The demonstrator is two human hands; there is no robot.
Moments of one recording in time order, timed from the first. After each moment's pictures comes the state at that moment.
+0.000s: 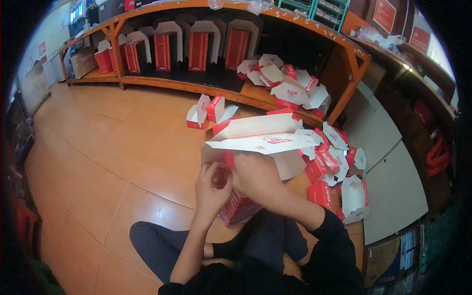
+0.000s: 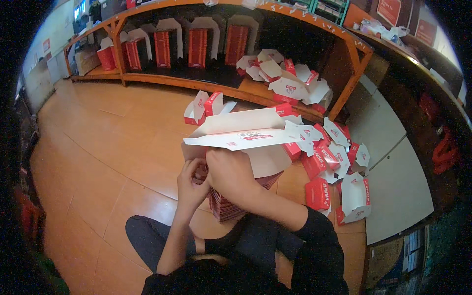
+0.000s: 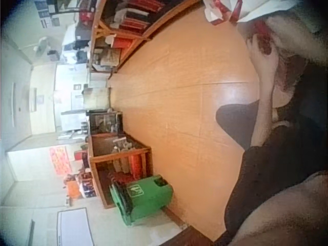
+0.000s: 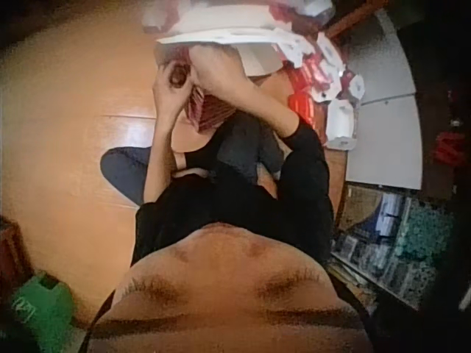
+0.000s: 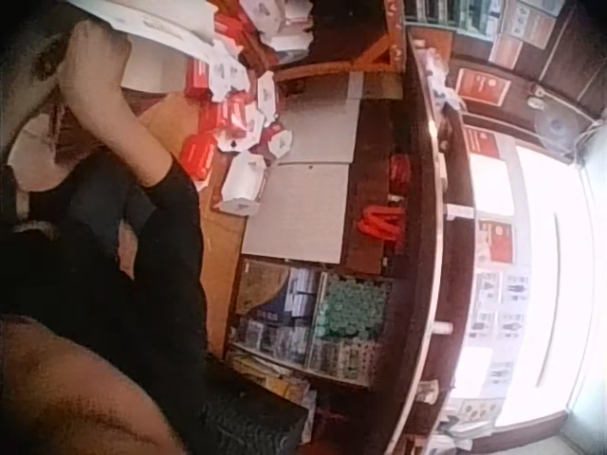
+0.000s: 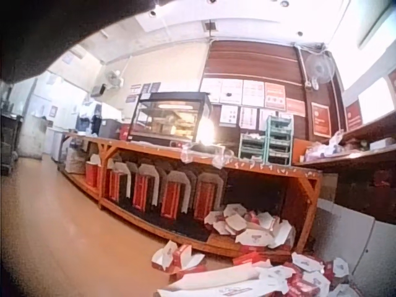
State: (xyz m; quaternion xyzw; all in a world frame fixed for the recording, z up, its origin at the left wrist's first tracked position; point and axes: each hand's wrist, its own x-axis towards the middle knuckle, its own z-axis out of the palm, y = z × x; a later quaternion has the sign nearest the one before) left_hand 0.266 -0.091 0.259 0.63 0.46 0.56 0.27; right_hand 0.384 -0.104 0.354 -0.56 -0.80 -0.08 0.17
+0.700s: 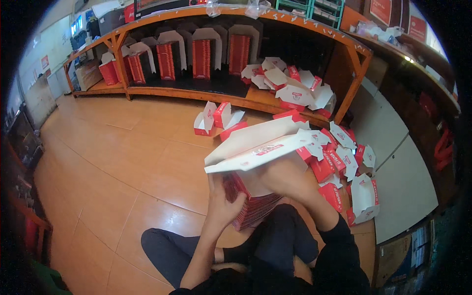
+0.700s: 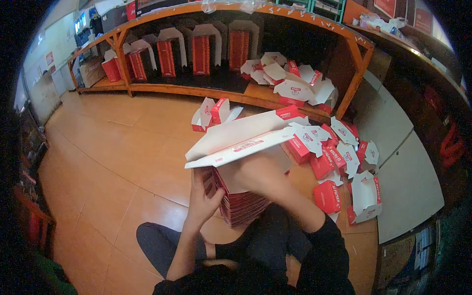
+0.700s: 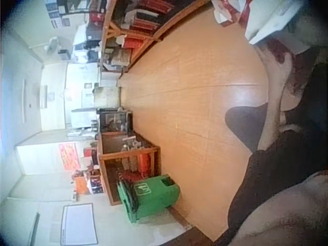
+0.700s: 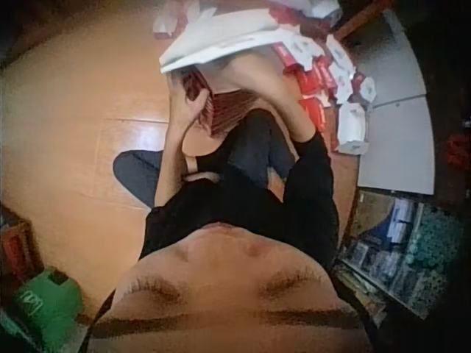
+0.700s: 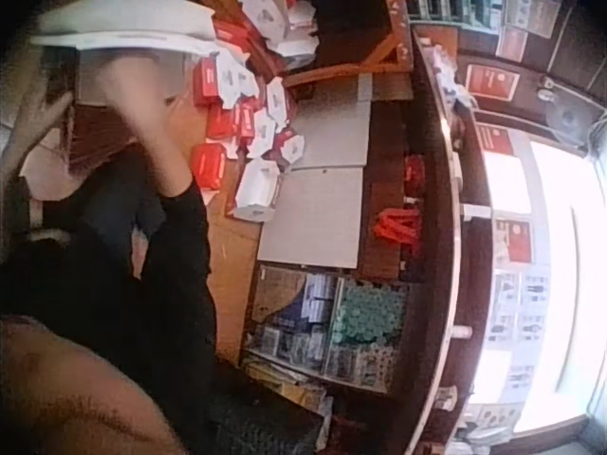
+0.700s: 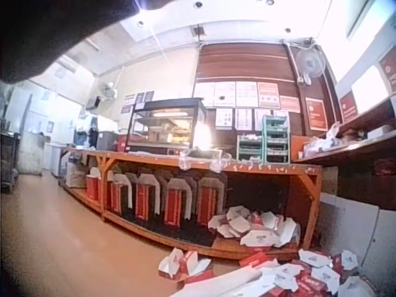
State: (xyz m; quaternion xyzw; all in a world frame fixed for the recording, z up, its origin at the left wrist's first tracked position) left_hand 0.267 -0.102 0.251 0.66 0.41 0.53 0.35; right_hand 0.438 -0.095 0.354 -0.61 -0.78 0.07 0.11
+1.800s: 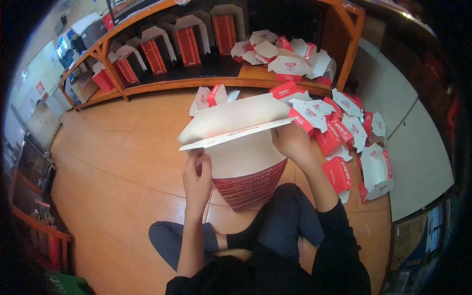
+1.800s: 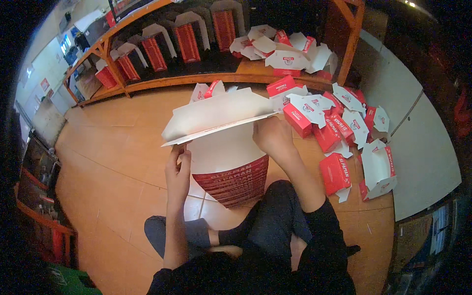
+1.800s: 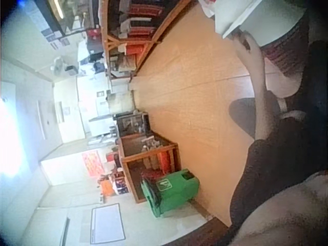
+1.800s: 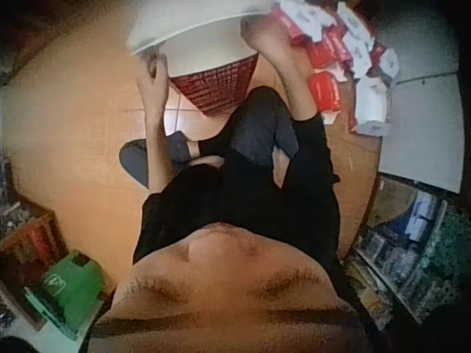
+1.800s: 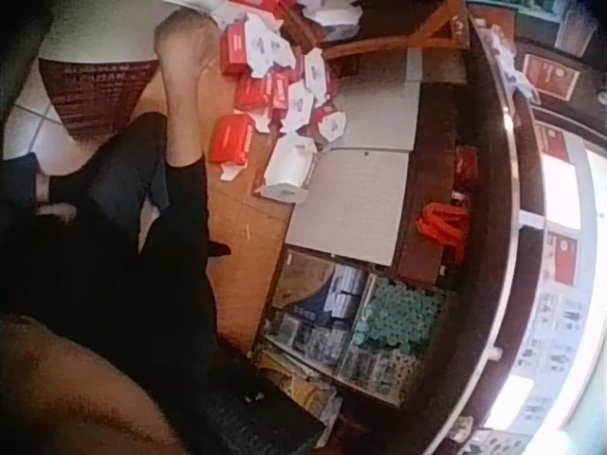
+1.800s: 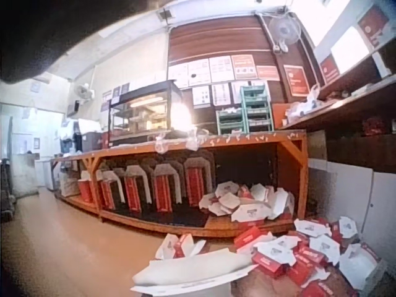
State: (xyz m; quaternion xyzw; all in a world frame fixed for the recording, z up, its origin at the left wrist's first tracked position) left_hand 0.281 -0.085 0.275 0.61 0.45 0.56 0.33; right_hand 0.532 -0.058 0.297 -0.70 -0.67 -0.03 0.26
